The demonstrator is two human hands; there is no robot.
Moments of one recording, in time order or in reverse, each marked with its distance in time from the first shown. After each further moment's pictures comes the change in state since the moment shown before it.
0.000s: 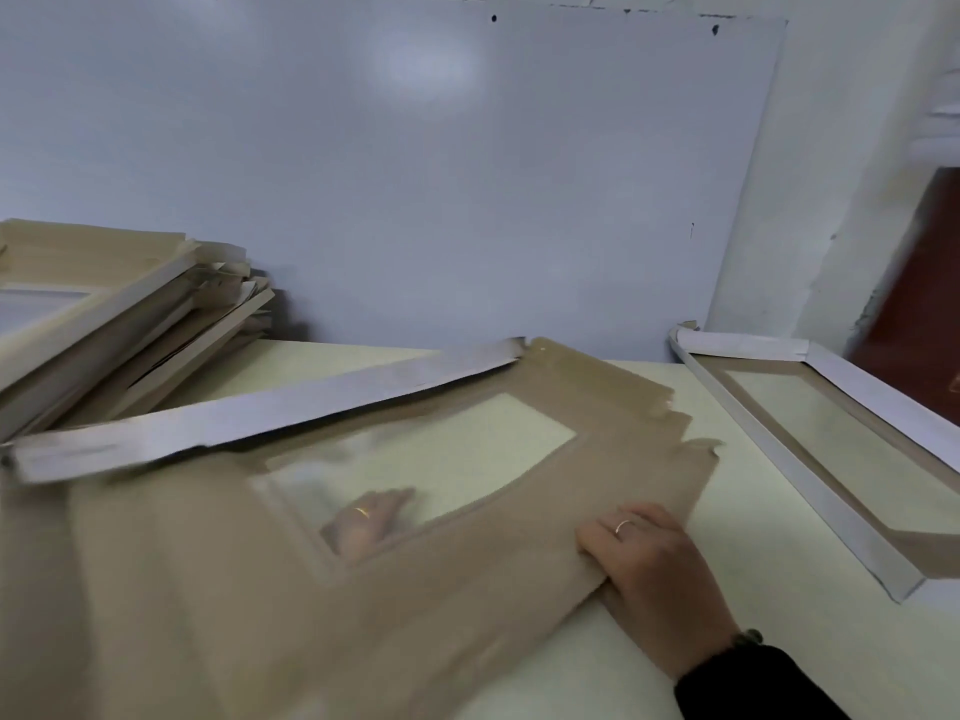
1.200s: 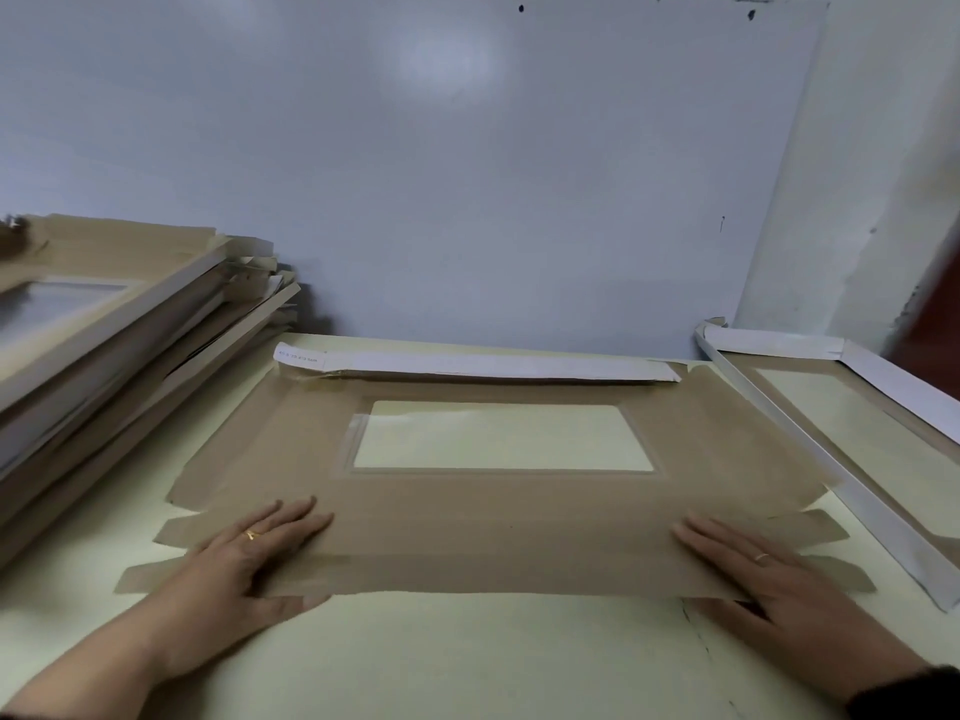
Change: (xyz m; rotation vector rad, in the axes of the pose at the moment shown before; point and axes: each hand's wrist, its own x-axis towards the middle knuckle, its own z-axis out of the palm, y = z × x) left_hand -0.059 -0.062 -0.091 0.427 -0.126 -0.060; right_hand -0.044 0.069 -0.009 0.113 -0.535 0.145
